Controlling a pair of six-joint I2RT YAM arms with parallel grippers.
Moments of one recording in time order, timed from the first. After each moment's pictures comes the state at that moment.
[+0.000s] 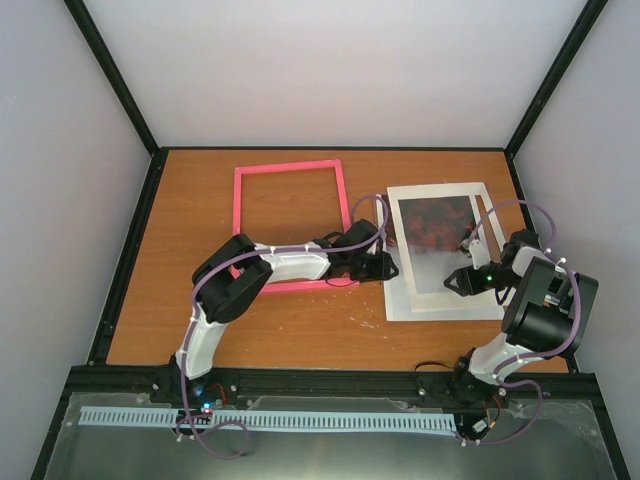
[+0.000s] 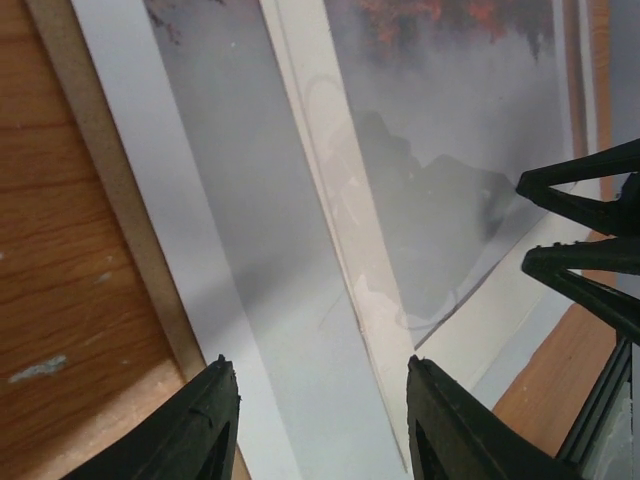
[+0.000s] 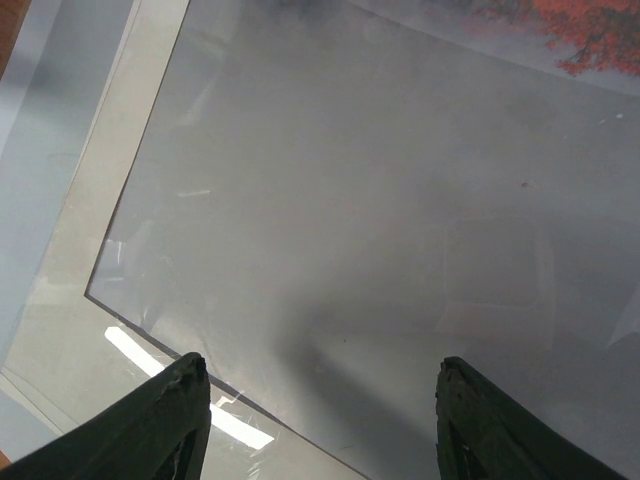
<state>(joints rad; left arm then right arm) -0.93 2.09 1.37 -0.06 0.30 -0.88 -0.45 1.60 0.79 -0.68 -0.60 -0.81</state>
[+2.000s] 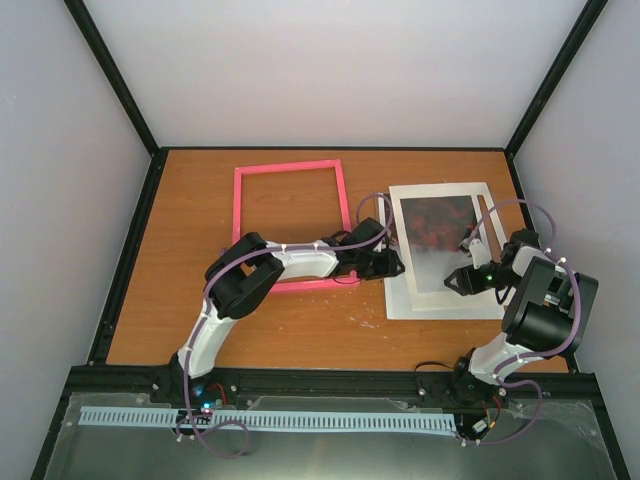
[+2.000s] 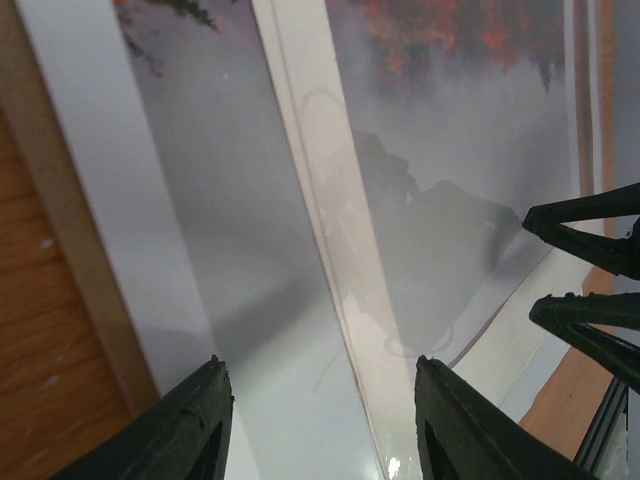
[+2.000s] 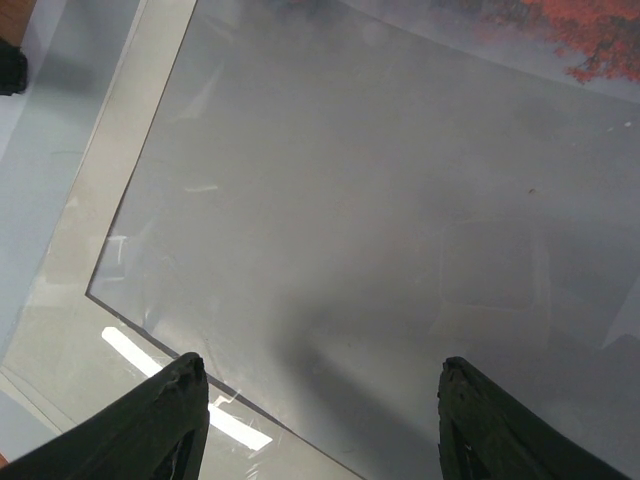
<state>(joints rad) -0.93 2.18 1.44 -0.06 0.28 -0.92 -0.45 1.60 0.79 -0.67 -0.60 -0.81</state>
